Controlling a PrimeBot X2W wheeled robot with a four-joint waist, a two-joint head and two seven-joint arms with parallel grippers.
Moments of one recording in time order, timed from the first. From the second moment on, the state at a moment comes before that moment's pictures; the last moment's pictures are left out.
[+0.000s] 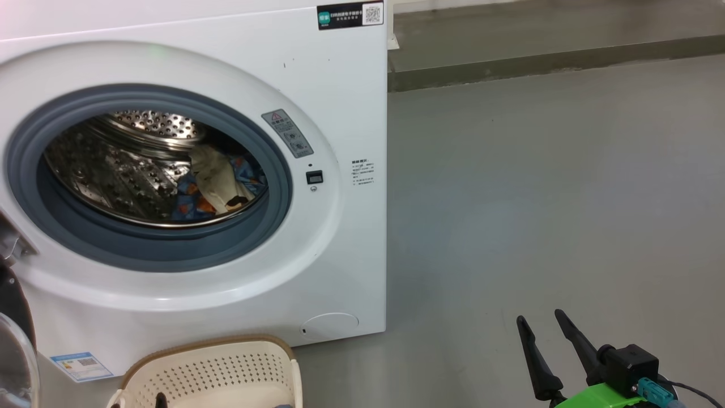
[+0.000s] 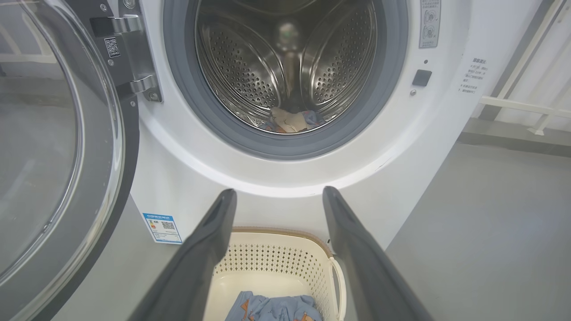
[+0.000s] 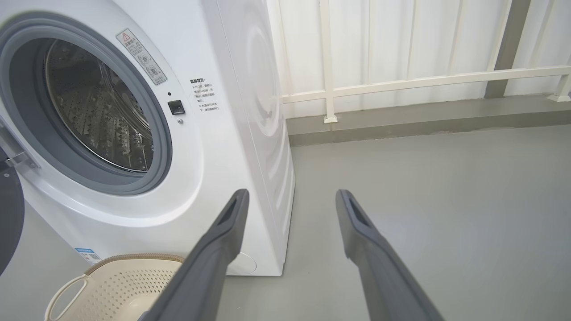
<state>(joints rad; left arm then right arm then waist) 0.25 0.04 0.06 0.08 -0.25 0.04 -0.26 -0.02 -0.08 0.05 0.28 0.22 0.13 -0.26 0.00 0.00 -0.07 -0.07</state>
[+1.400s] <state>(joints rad) -0.03 0.04 0.03 0.30 -0.28 -0.05 -0.26 -0.15 -0.07 0.06 0.24 0.24 0.13 -0.26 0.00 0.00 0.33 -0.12</state>
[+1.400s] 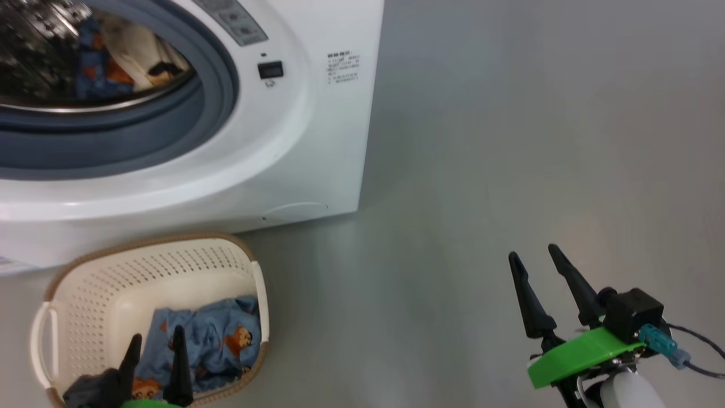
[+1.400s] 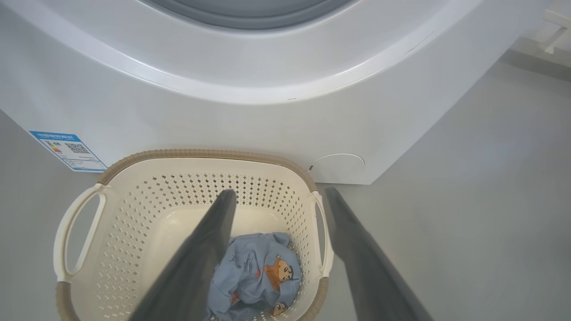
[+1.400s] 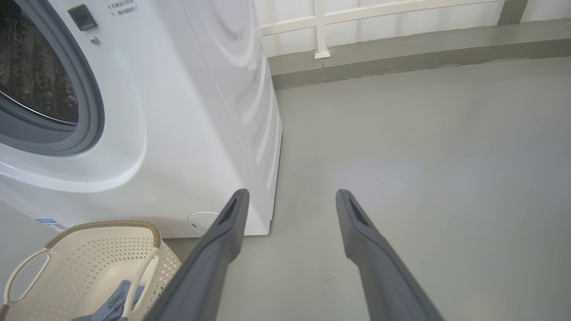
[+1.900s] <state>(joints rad) -0.23 0.07 0.13 0.58 -0.22 -0.12 -0.26 -0.25 -0.06 0.09 0.23 0.25 0.13 -0.26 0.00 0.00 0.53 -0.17</state>
